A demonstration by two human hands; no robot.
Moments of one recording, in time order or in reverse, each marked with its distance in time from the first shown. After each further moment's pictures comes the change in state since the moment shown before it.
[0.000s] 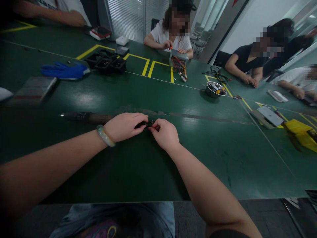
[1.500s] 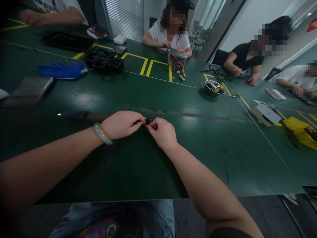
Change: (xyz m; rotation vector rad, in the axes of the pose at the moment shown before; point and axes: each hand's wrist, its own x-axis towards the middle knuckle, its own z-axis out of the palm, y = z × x) left_hand 0.004 -0.005 -0.002 -0.054 -0.060 -0.034; right_hand -0.003 0.000 0.002 0.061 0.033 0.018
